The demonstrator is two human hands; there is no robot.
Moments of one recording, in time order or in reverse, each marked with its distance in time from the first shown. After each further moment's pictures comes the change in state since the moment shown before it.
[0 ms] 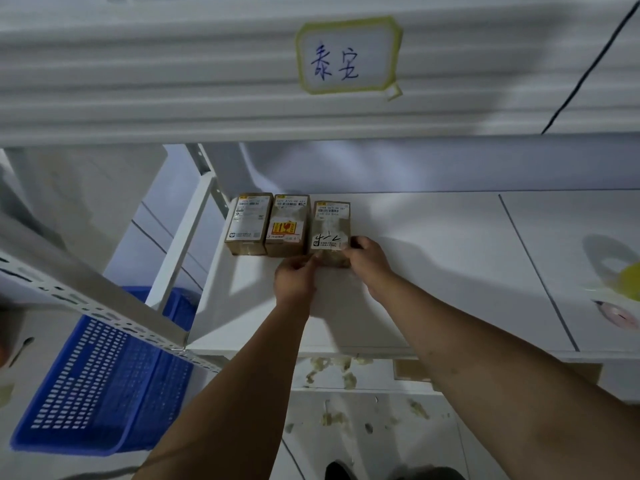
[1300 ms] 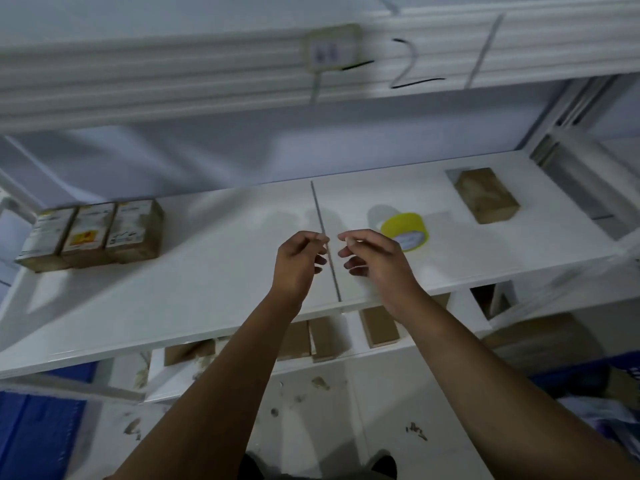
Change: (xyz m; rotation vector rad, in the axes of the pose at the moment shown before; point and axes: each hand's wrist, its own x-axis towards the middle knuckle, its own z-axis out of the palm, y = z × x) left_hand -0.282 0.048 0.287 -0.033 -0.489 0.203; right_hand -0.165 0.074 -0.413 0.339 0.058 -0.159
